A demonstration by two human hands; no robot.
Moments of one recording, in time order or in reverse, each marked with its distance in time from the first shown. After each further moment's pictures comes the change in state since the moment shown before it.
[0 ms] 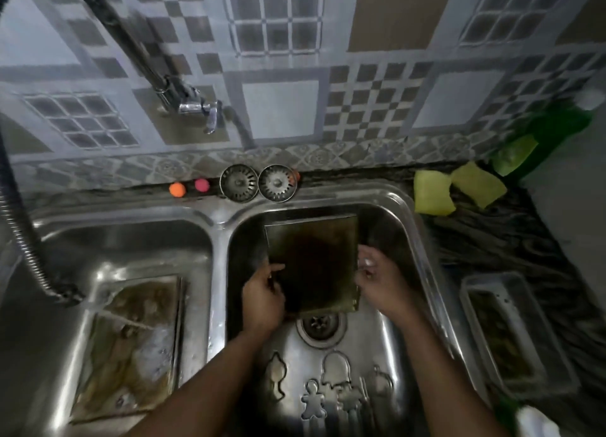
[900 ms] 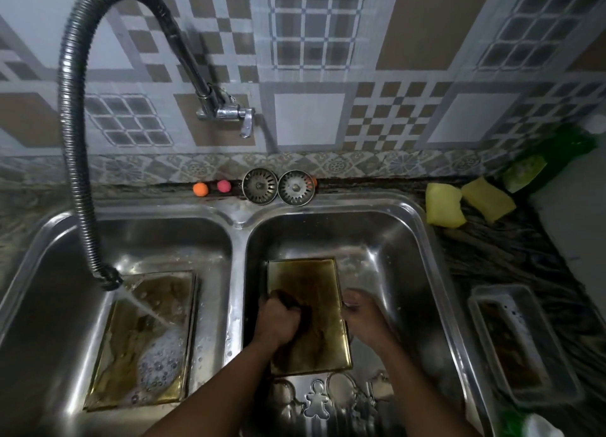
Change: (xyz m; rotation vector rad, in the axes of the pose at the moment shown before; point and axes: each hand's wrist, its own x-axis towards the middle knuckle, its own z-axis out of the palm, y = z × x) left_hand -0.006 -0.050 0.015 0.170 -0.348 -0.338; right_hand -0.020 0.048 0.056 -0.154 -0.125 0.113
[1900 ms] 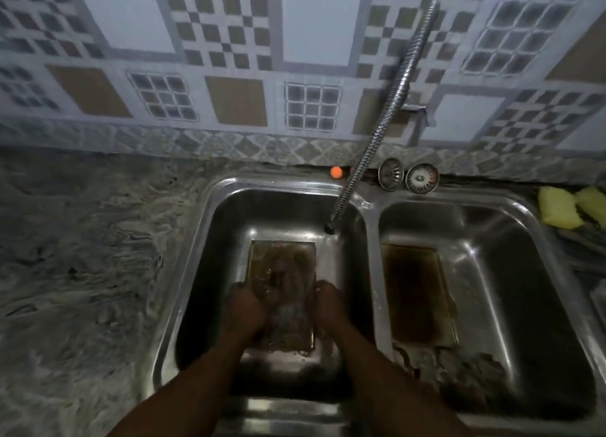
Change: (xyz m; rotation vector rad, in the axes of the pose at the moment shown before) left_hand -0.076 -0.203 -0.243 0.071 0.372 0.026; right_hand -0.086 -0.165 0.287 -0.148 -0.120 -0.028
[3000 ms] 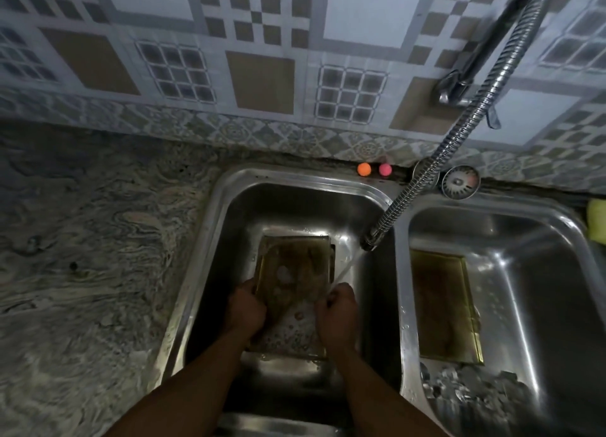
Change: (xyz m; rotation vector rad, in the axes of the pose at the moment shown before) left_hand 0.046 -0.035 -0.002 -0.174 -0.095 -0.151; right_hand 0.021 0.005 0.053 -0.014 0.437 0.027
